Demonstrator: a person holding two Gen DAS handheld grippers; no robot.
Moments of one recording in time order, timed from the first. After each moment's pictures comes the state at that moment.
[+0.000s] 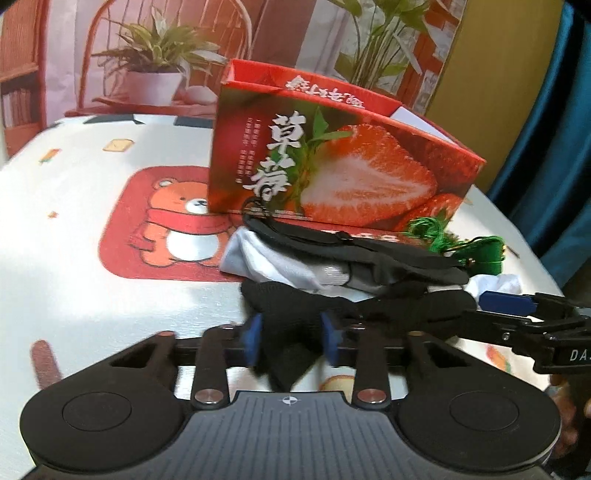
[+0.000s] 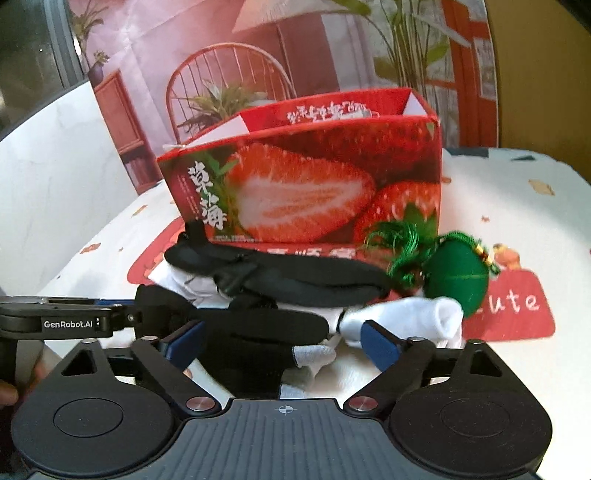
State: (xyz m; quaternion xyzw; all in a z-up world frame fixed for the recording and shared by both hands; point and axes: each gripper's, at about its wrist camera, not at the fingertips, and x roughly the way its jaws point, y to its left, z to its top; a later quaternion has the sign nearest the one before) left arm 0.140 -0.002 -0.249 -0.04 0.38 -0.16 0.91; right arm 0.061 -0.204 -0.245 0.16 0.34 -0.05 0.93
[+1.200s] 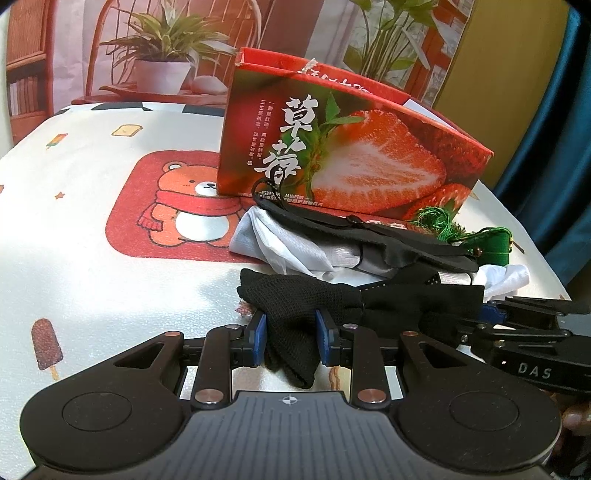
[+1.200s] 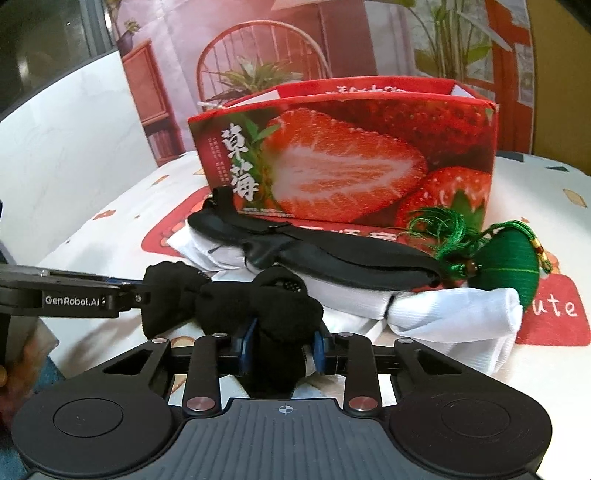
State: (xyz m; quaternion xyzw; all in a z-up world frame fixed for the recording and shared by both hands) left arm 0.137 0.003 -0.257 -0.05 0.39 -0.15 0.91; right arm 0.077 -0.179 -0.265 0.12 0.35 -0.01 0.93
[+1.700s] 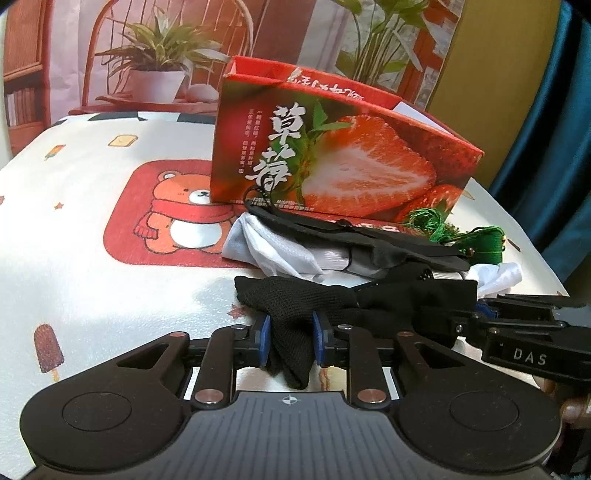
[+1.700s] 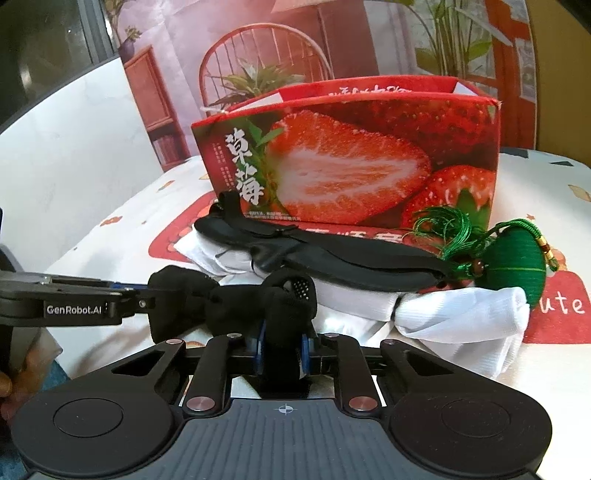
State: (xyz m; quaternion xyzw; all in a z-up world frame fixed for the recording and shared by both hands) left arm 0.129 -0.002 -0.249 -0.03 0.38 -0.16 0.91; right arm 0.075 -0.182 -0.263 0.14 0.34 0.00 0.93
